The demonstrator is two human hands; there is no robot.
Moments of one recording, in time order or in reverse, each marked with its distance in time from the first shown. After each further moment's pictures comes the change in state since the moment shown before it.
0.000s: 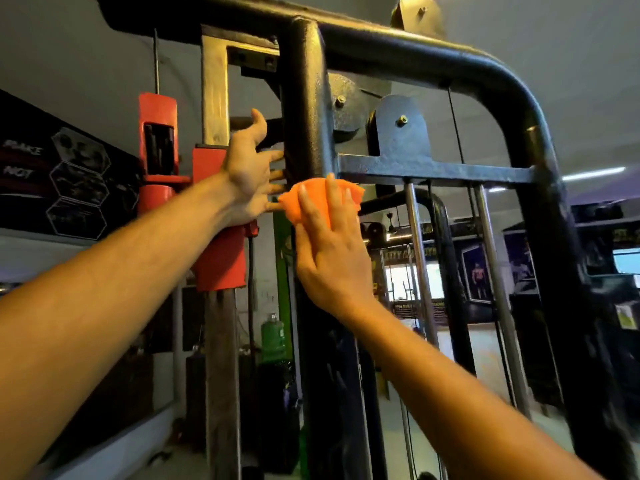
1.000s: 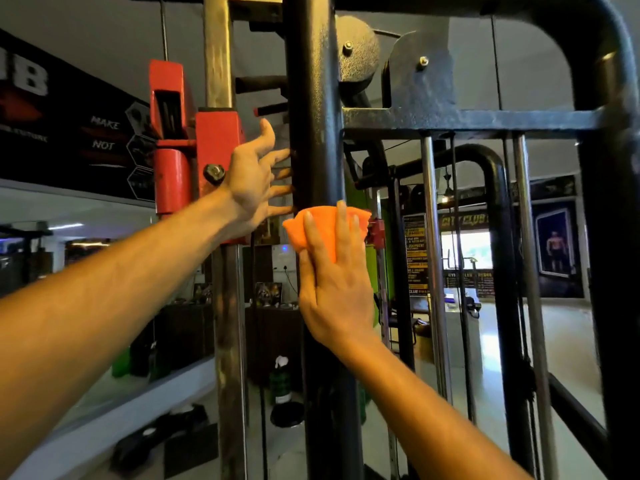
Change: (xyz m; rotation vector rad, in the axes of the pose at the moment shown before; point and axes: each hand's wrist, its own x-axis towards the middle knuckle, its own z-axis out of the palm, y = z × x) left_hand -0.044 -0.050 0.023 0.060 0.143 -0.052; right_hand -0.102 0.009 0.004 0.132 -0.069 0.054
